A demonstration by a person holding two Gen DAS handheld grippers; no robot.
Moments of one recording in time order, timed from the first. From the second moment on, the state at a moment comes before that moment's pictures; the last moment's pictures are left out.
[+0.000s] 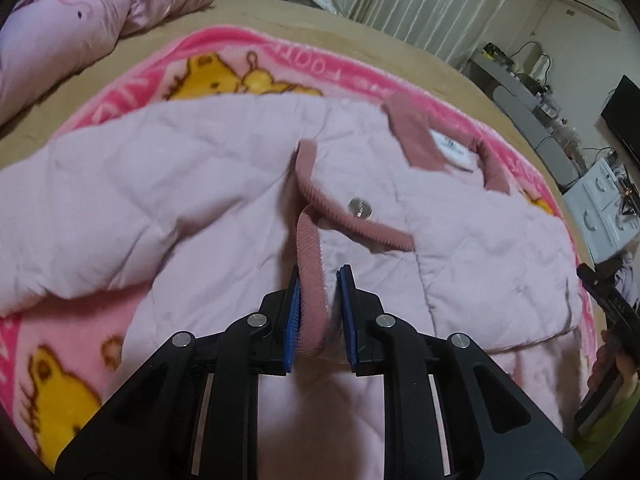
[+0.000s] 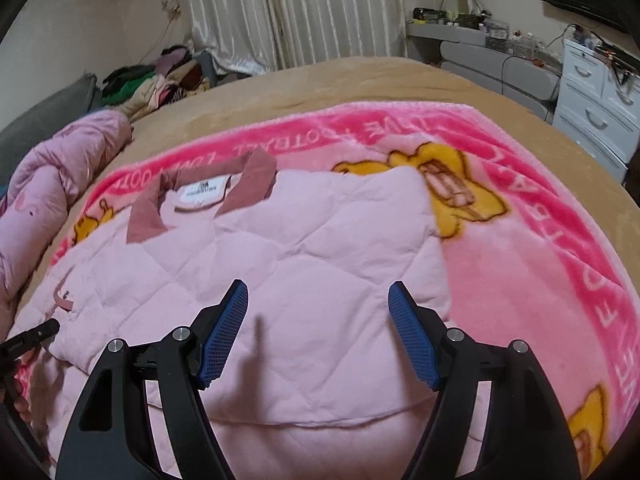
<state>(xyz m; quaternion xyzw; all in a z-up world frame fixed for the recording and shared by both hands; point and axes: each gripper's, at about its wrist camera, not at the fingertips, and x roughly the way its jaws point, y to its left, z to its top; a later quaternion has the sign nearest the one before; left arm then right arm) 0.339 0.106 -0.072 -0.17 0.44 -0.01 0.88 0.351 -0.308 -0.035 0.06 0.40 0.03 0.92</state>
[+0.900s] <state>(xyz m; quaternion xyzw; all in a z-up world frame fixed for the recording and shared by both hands) 0.324 0.106 -0.071 -0.14 0.46 -0.02 0.87 0.316 -0.282 -0.045 0.05 0.42 0.03 0.91</state>
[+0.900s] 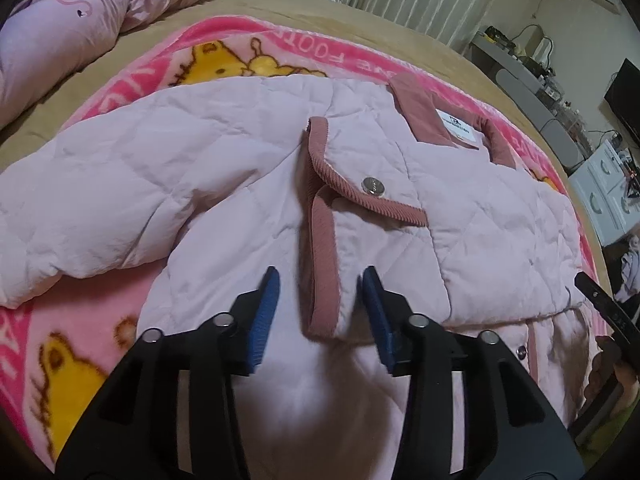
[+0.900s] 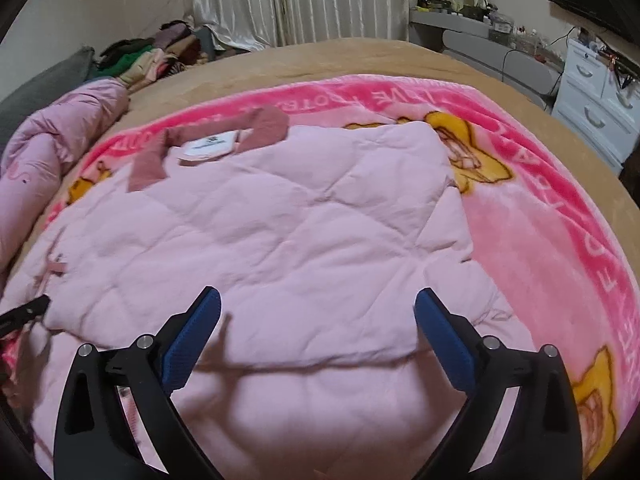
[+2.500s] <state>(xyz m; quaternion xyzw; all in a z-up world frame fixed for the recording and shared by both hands) 0.245 0.226 -0.002 -0.21 0.40 0.11 0.89 0.236 -0.083 0.039 0.01 0.35 0.19 0.92</state>
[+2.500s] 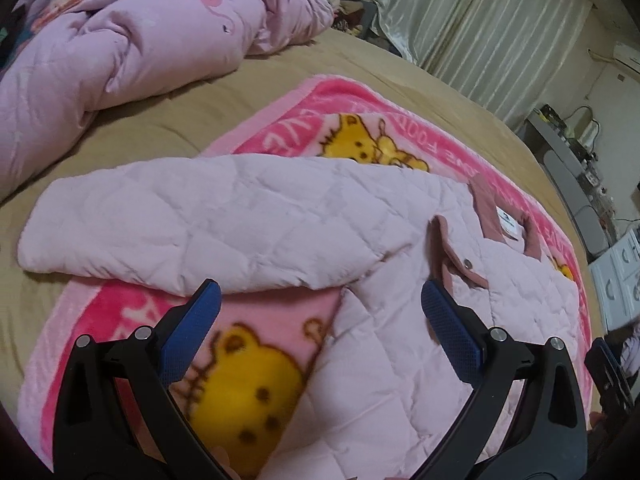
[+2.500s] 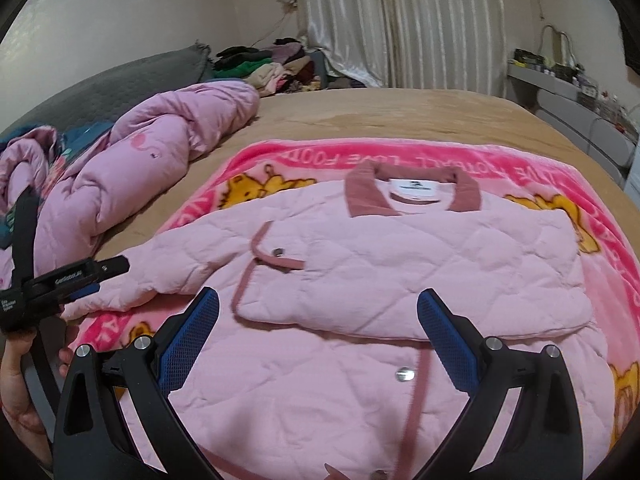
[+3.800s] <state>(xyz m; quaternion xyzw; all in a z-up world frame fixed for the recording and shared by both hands) 0.210 0.354 -0.055 -0.37 0.42 0.21 0.80 0.239 0.073 0.034 -0.02 0.36 0.31 0.88</state>
